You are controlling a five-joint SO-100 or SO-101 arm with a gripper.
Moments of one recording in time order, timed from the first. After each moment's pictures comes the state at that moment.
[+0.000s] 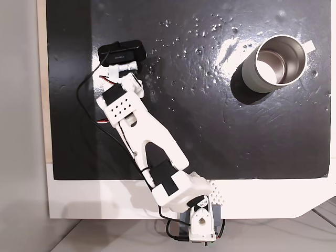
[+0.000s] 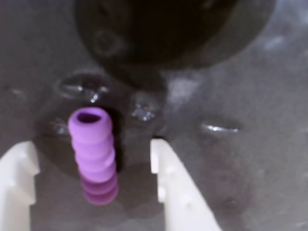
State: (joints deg) arm -37.4 62.2 80.1 60.1 -63.9
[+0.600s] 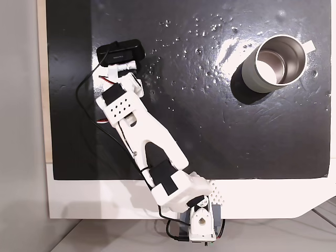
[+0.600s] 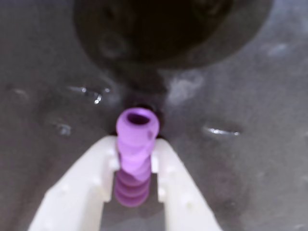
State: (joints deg) arm -37.2 62.1 79.7 60.1 -64.9
